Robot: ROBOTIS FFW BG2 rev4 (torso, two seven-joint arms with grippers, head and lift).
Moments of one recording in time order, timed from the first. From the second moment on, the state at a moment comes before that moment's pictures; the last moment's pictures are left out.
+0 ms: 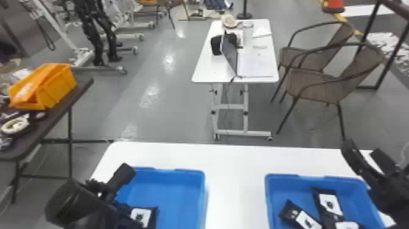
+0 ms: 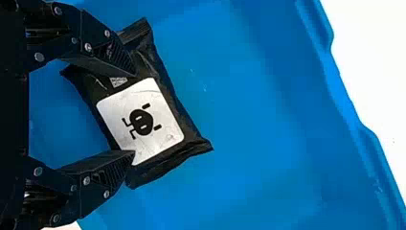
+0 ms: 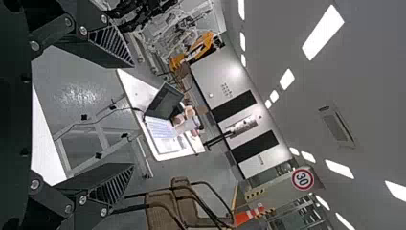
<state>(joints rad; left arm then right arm) -0.12 0.15 0.22 -1.30 -0.96 0.76 -1.16 0.33 0.00 -0.18 -1.91 -0.52 0.15 0.26</state>
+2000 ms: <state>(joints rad) -0.21 0.08 -0.01 -1.45 -0.14 0.39 -0.96 0.21 0.00 -0.08 -1.80 -0.53 0.17 0.40</state>
